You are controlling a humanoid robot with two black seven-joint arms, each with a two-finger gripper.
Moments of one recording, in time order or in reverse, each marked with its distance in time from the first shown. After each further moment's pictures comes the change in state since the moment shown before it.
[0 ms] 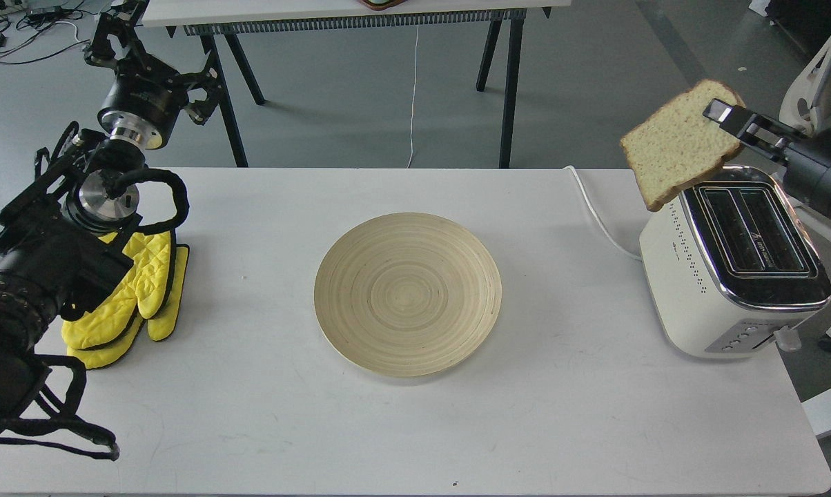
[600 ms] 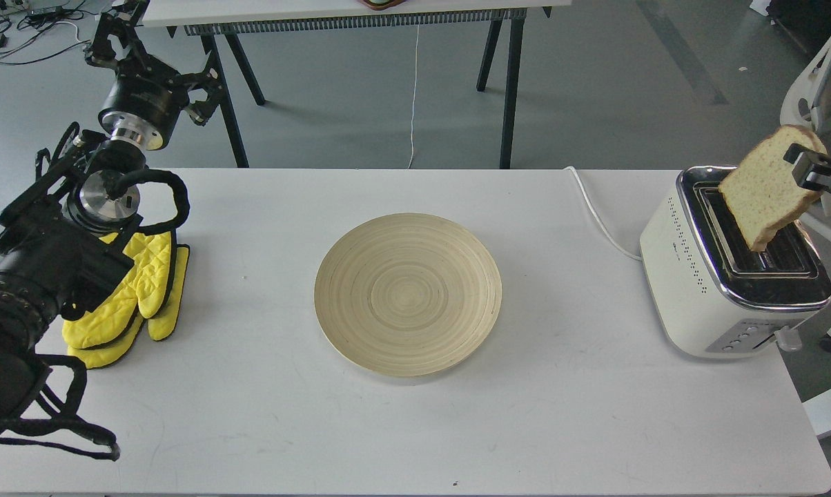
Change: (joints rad) left arm 0.000 -0.001 0.000 -0.001 0.000 0.000 0.000; right arm -0.023 -0.001 -0.101 -0.118 -0.059 -0.002 -0.044
